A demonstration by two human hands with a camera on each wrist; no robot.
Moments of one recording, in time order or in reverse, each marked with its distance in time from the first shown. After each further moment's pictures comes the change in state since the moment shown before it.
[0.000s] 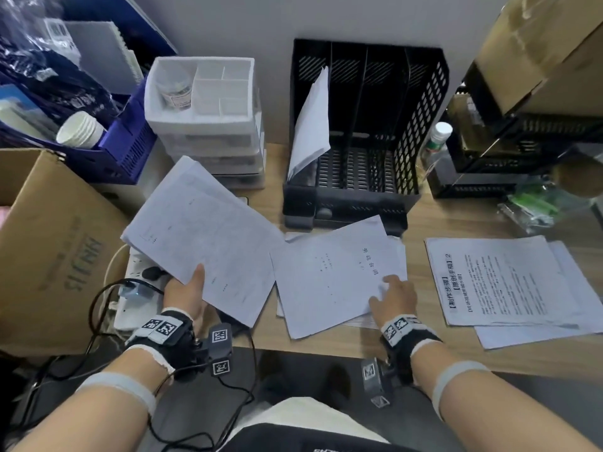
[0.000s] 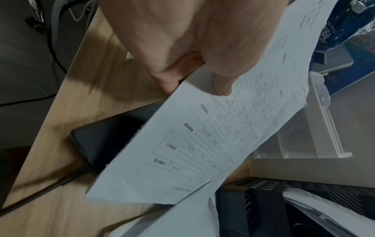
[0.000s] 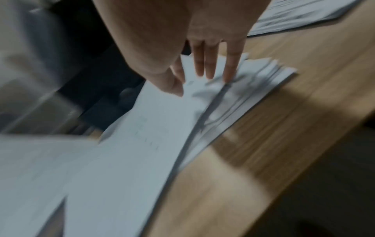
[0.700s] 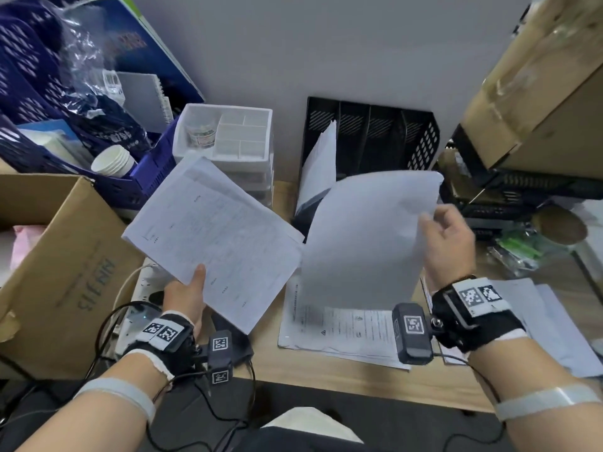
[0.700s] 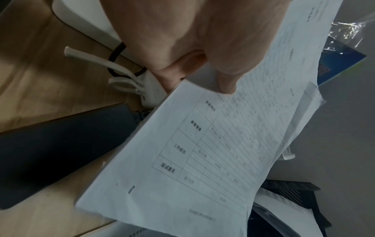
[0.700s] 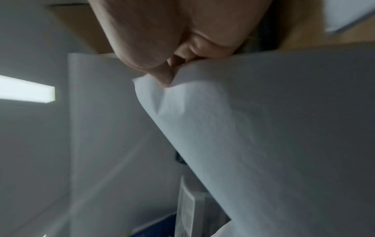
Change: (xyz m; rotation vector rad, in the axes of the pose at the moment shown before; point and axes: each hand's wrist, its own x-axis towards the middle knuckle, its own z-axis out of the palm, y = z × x) left_hand -0.080 0.105 0.016 -0.165 -0.051 0.099; right_hand -0.023 -0.105 -0.170 0.949 0.336 -0.502
